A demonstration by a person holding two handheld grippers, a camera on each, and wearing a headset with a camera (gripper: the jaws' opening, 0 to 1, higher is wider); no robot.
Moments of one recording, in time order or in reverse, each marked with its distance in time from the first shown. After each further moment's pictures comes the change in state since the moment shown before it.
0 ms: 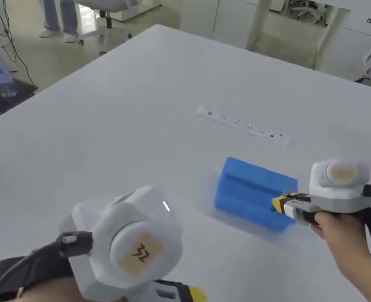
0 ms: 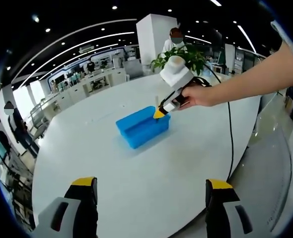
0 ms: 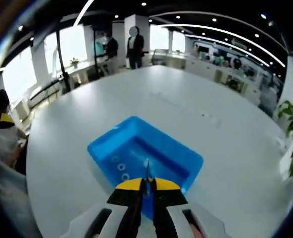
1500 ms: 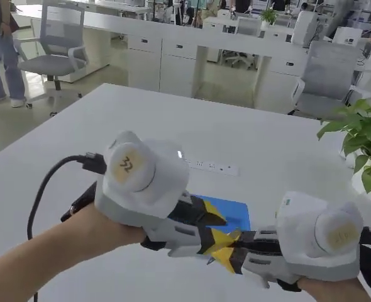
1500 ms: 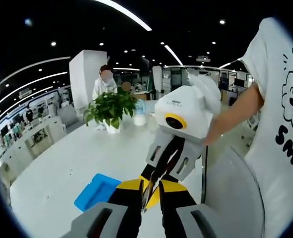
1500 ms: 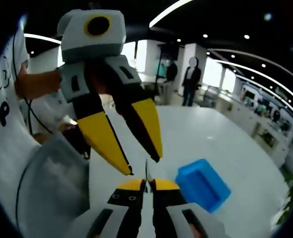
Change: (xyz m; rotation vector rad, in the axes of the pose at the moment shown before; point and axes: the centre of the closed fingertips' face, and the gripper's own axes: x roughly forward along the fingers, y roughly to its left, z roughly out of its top) left arm -0.008 -0.070 0.131 0.352 -0.292 -0.570; right arm -0.128 0.171 0.021 -0.401 -0.170 0.306
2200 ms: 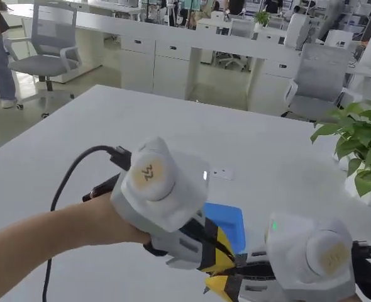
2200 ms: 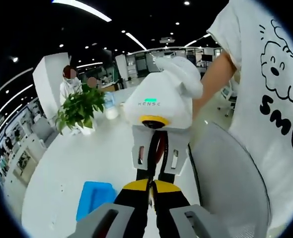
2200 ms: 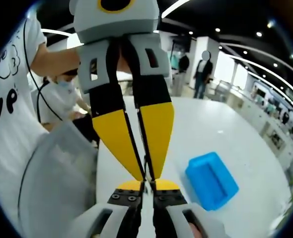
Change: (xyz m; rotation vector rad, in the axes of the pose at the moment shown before) left arm 0.014 -0.015 -0.010 0.247 0.147 -0.183; right arm 0.000 0.010 -0.020 -0.025 0.072 0.079
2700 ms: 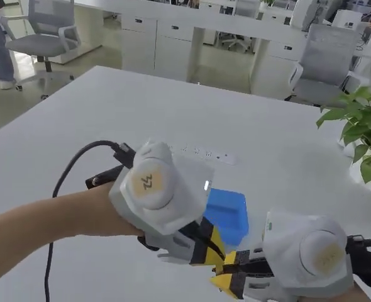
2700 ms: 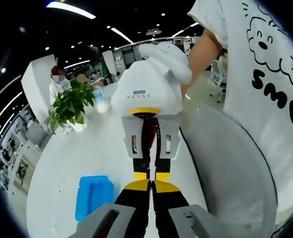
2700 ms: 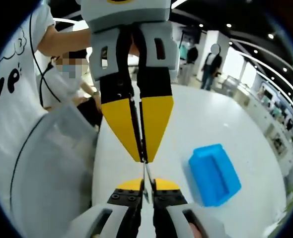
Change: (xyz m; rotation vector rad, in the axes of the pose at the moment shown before) left arm 0.009 -0.003 -0.036 0.070 0.069 -0.063; right arm 0.014 0.000 -0.029 -0.077 0.123 0.033
